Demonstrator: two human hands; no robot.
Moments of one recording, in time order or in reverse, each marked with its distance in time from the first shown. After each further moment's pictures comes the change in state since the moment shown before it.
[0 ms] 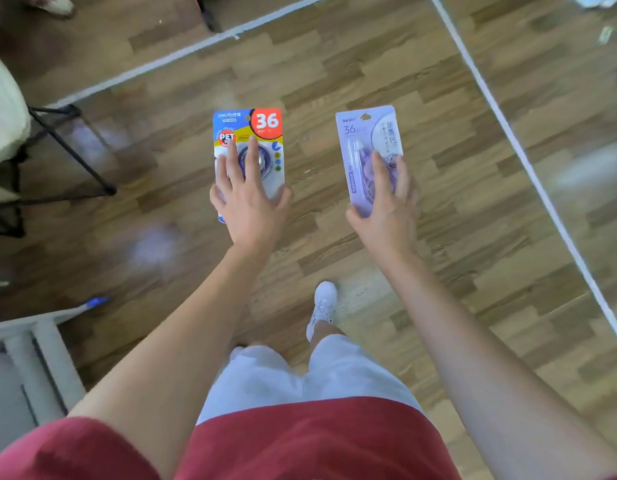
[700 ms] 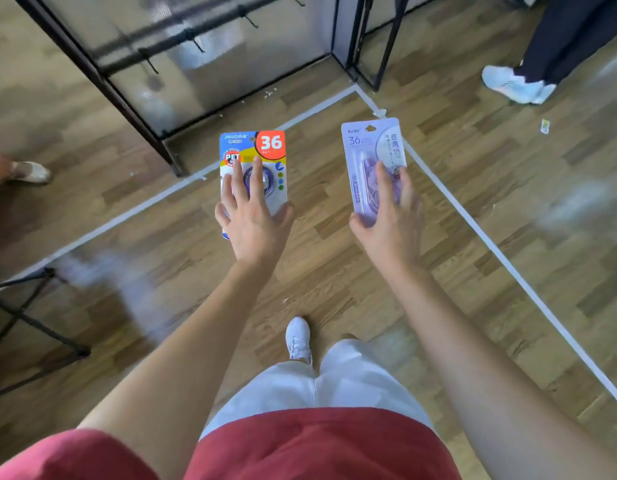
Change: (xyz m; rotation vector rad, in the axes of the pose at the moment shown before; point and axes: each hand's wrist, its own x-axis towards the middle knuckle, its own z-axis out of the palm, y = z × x) left_hand 0.334 0.230 0.072 -0.049 0.041 0.202; right_hand 0.384 0.020 -0.094 0.017 0.214 0.034
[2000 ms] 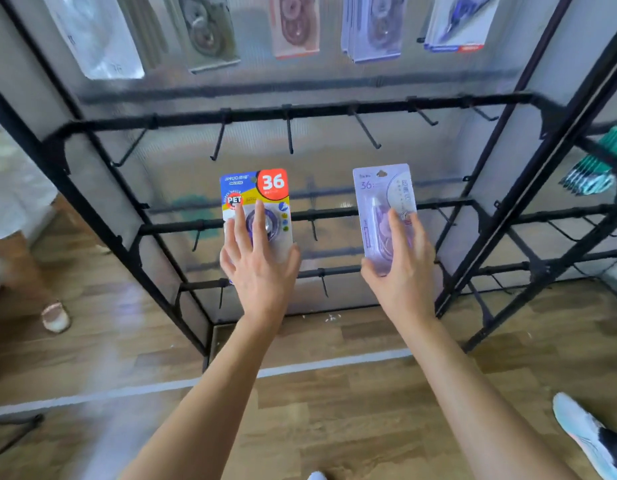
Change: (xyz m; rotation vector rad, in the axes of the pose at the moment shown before) left_hand 0.538 0.154 -0.036 0.017 0.695 -0.152; right_hand 0.608 -0.177 -0.003 0.332 0.197 -0.658
